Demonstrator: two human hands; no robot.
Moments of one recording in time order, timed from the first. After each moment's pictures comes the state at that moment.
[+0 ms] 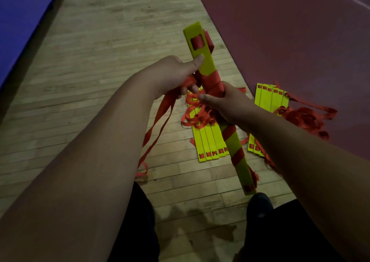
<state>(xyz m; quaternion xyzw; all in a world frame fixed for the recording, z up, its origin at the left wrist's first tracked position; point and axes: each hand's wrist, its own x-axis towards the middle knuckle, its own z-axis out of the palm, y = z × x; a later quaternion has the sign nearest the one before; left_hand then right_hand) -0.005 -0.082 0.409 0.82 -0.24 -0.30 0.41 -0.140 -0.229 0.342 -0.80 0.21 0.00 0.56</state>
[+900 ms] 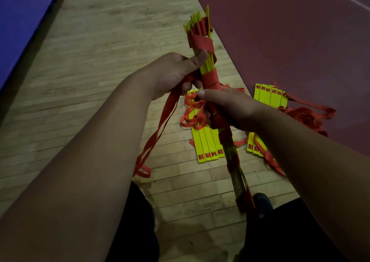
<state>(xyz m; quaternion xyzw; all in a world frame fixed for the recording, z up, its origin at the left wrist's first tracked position) -0.005 -0.076 0.414 0.78 -0.32 -0.31 0.44 -0.152 -0.236 0.362 -0.68 0.14 0.11 0.71</state>
